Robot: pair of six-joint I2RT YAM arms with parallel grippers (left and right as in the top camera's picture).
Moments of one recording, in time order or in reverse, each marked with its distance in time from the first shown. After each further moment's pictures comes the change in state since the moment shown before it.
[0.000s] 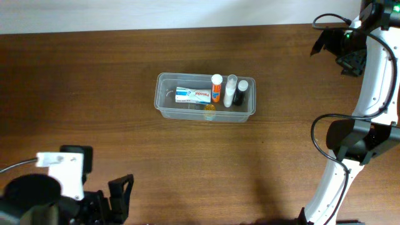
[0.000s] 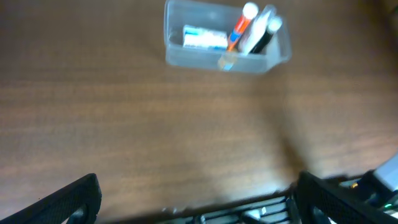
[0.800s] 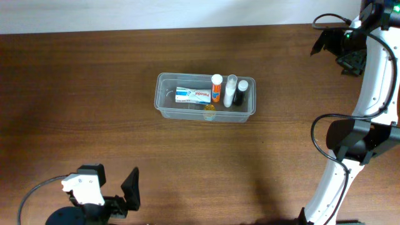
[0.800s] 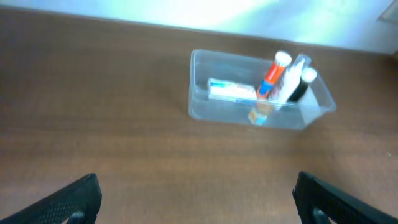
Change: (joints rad) left arm 0.203 -0.613 -0.911 0.701 0.009 0.141; right arm 0.000 0.000 0.000 0.000 0.000 0.000
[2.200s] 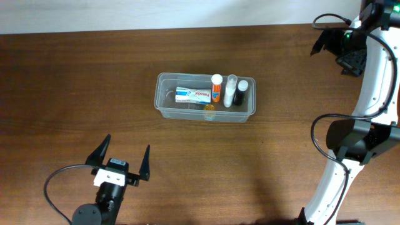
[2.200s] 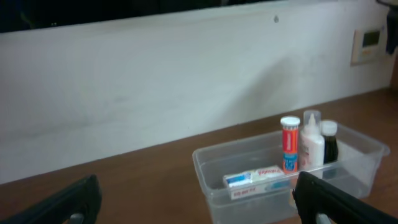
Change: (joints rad) left arm 0.191 -0.257 -0.706 0.982 0.259 0.324; right arm 0.000 0.000 0.000 0.000 0.000 -0.001
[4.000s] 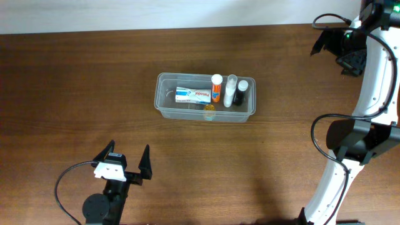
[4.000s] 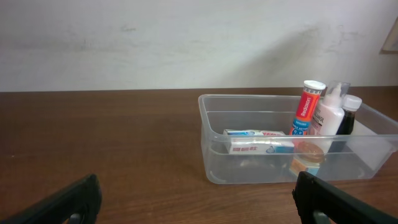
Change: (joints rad) left arm 0.000 -0.001 -0.118 -0.053 -0.081 -0.159; right arm 0.000 0.000 0.000 0.000 0.000 0.001
